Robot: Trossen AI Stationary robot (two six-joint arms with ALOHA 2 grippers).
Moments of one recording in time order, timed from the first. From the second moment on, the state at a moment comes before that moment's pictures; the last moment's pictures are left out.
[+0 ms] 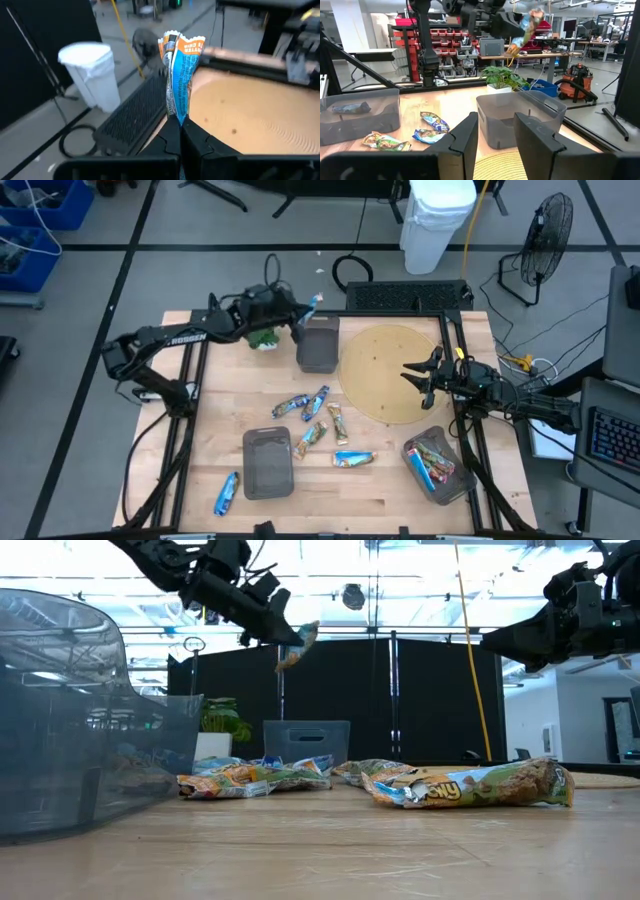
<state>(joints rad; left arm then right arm) 0.53 1.48 1.02 0.17 0.03 0.07 -0.23 0.00 0.02 0.02 0.05 0.01</state>
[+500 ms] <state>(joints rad) 0.53 1.77 1.26 -0.14 0.02 0.10 -0.23 0.00 0.02 0.02 0.05 0.01</state>
